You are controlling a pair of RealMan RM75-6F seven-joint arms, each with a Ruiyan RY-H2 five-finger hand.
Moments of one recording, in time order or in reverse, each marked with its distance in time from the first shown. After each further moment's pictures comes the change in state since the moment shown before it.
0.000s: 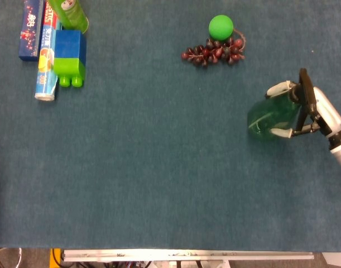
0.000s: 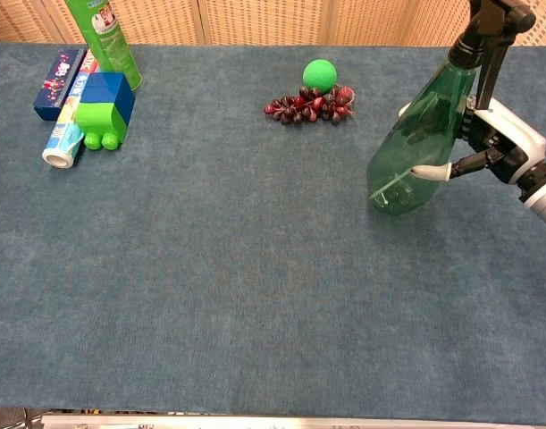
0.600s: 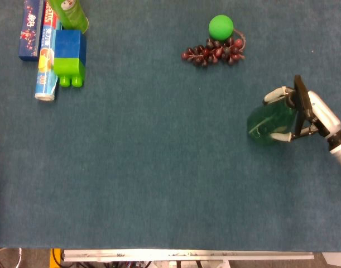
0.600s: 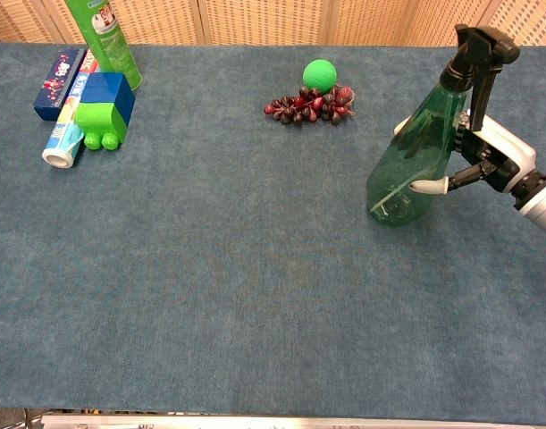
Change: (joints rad) left arm -0.001 0.003 0.000 -0.002 -0.013 -0.004 -0.004; right arm 0.008 -0.088 -0.051 0.234 -0.061 0.022 0.138
